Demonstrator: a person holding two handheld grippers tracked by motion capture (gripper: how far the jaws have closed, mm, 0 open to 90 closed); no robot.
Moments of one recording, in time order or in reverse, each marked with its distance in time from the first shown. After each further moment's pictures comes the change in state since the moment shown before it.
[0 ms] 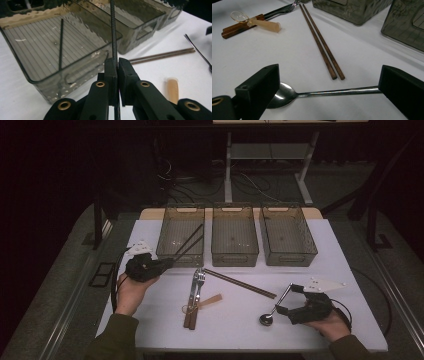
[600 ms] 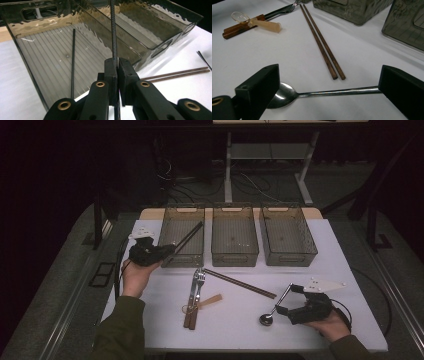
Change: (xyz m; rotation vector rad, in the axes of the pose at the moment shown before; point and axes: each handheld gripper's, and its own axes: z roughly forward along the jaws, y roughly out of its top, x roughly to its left) left arm 0.021 0.029 0.023 -0.007 0.033 -0.049; right arm 0.000 0.000 0.000 -0.003 0.005 0.003
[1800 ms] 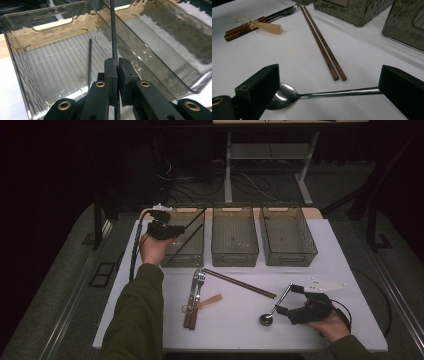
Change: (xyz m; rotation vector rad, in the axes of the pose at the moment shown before) left arm 0.025 0.055 0.064 0.111 0.119 -0.056; right arm 0.001 0.000 -0.001 -0.012 0.003 0.003
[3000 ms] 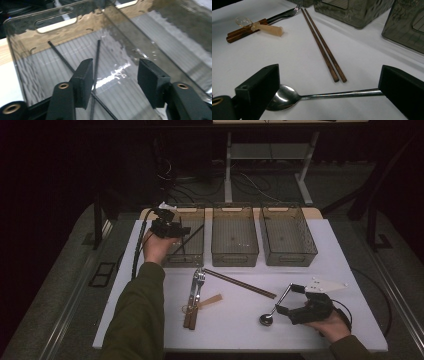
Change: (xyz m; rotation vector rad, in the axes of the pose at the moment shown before) left arm -0.004 0.001 0.006 0.011 0.003 0.049; right arm 0.000 0.001 -0.002 -0.010 0.003 0.002
